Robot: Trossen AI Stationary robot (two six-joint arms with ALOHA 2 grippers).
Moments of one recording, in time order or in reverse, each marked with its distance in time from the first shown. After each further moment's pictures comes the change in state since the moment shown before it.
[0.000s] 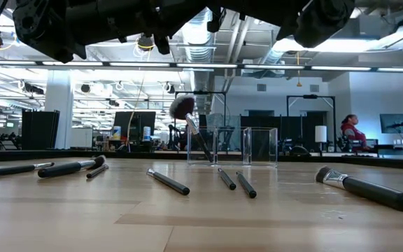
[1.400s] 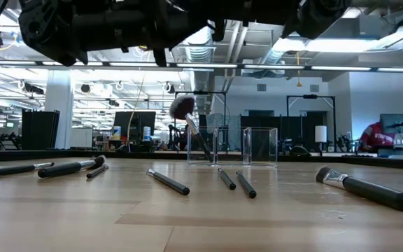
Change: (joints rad) left arm 0.053 -0.001 -0.008 -0.052 -0.079 -0.039; right arm -0.054 -0.103 -0.002 -0.300 0.005 0.000
